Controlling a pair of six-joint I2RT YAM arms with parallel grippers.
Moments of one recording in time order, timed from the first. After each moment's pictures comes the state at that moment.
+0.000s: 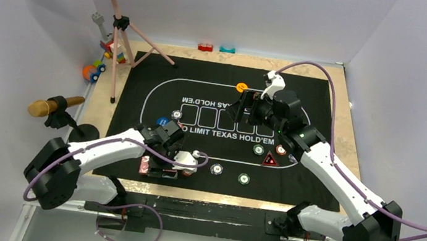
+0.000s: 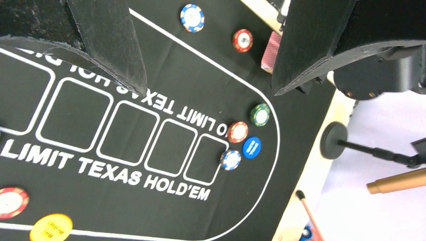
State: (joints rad) left arm -0.75 1.28 0.68 -0.80 0.11 0.80; right arm 0.59 1.16 1.00 -0.24 -0.08 0.49
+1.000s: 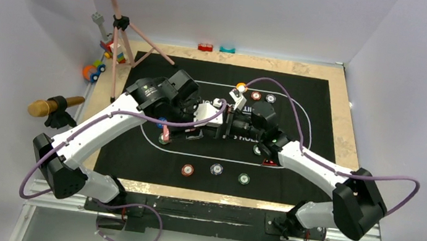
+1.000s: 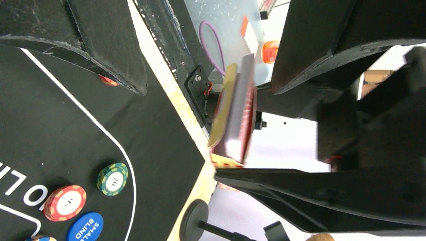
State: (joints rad) left arm -0.75 1.38 1.44 -1.17 0.18 0.63; right arm 0.70 1.33 0.78 0.31 -0.60 0.93
